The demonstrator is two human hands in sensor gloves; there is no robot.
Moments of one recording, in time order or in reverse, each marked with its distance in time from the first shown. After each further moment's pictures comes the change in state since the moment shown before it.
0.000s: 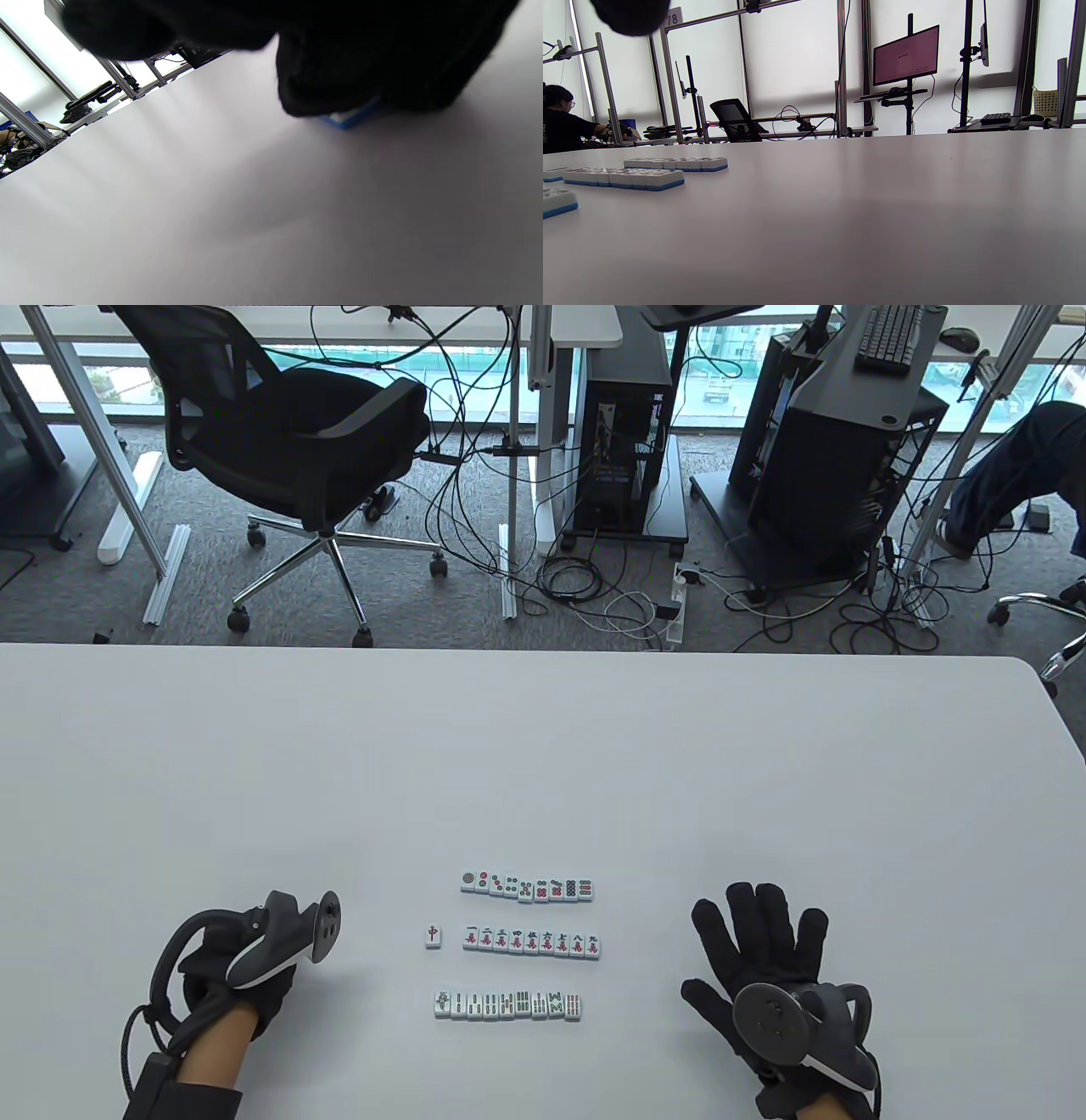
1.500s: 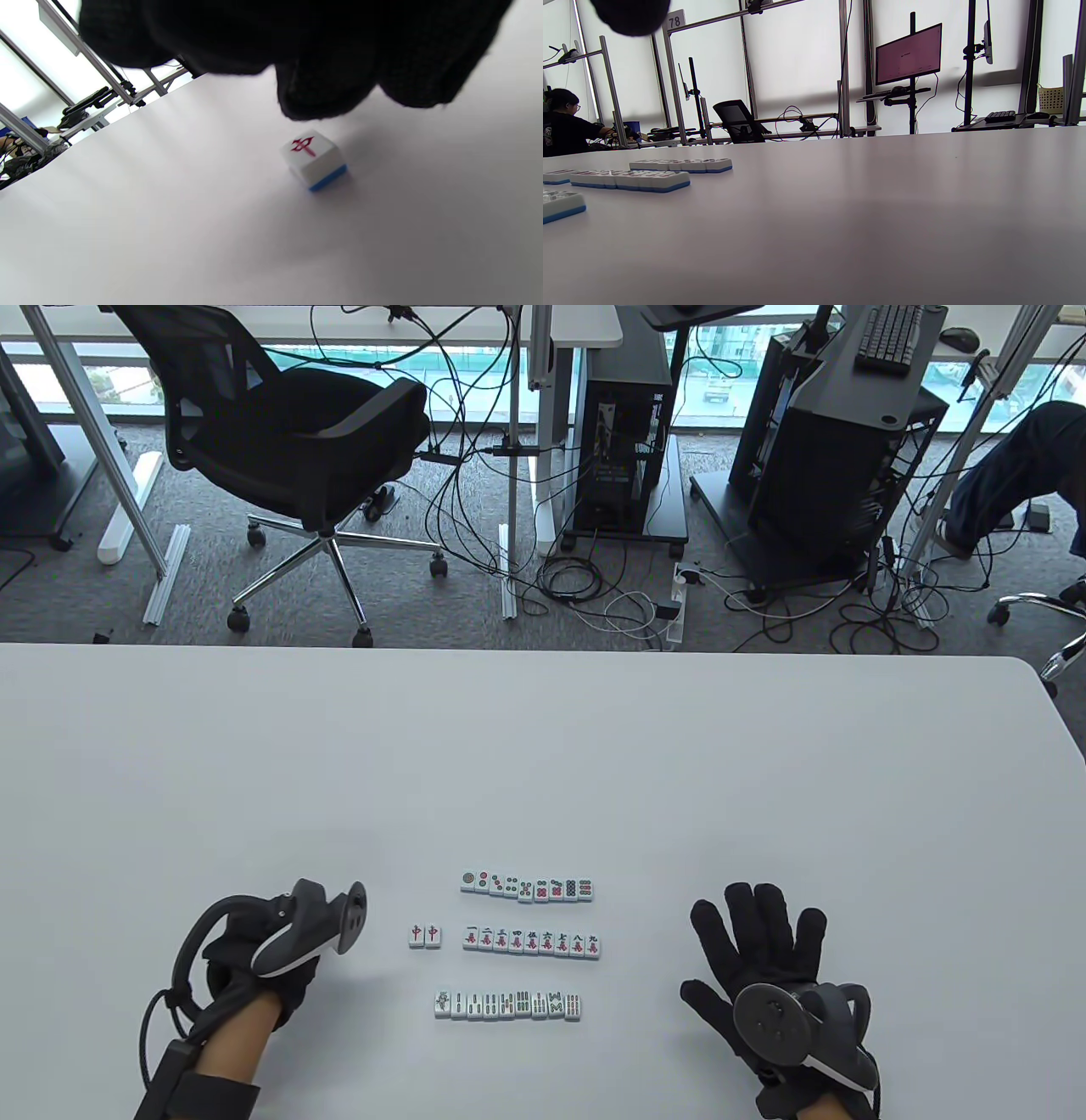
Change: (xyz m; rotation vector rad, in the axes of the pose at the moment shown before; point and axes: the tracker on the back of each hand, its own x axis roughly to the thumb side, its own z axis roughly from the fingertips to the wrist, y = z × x) left_hand 0.001 0.018 0.006 -0.023 0.017 0.005; right_hand 0.000 0.000 0.000 -0.001 -0.010 -0.012
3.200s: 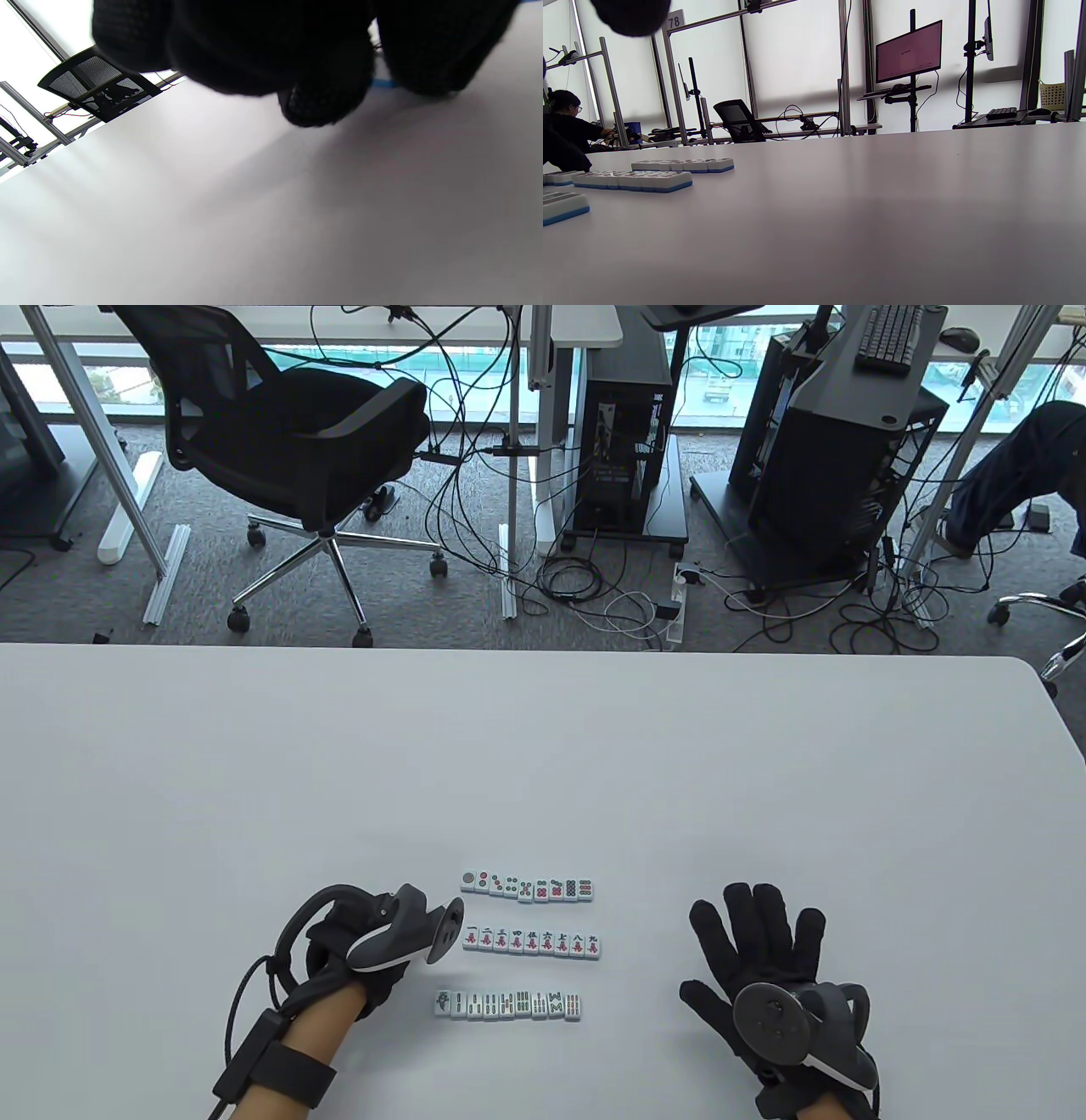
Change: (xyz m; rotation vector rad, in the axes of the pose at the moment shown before) left_hand 0.098 0.034 -0.003 0.167 -0.258 -0.080; right_hand 0.000 0.001 -0.001 0.004 0.001 -0.012
